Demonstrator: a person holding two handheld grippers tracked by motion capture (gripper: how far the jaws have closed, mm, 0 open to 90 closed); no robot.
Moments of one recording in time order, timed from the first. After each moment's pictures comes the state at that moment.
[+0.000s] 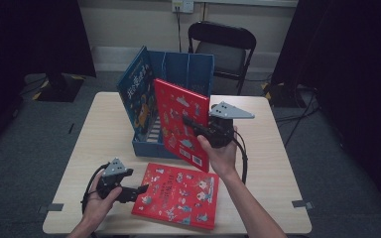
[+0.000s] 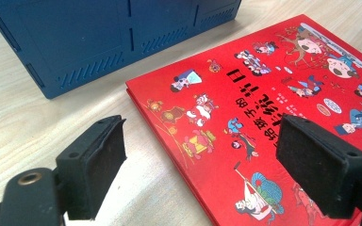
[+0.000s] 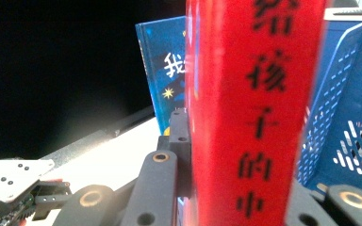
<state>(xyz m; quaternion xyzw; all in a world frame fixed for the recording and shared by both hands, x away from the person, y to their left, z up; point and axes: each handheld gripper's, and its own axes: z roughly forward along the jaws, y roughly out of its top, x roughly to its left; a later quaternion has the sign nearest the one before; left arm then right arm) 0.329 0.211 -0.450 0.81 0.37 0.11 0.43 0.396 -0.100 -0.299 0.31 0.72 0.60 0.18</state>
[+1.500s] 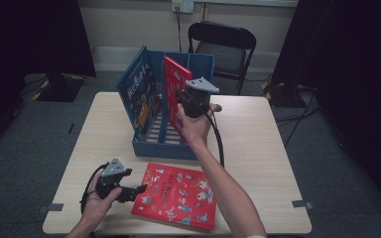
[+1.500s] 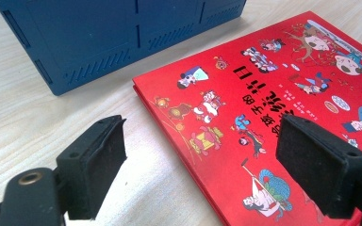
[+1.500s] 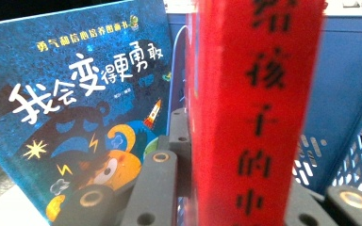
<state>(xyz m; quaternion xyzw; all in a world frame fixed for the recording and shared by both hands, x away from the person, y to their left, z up) 0.330 0.213 -0.452 0.82 0.37 0.12 0.43 0.490 -0.039 -0.313 0.43 0.67 0.53 0.29</state>
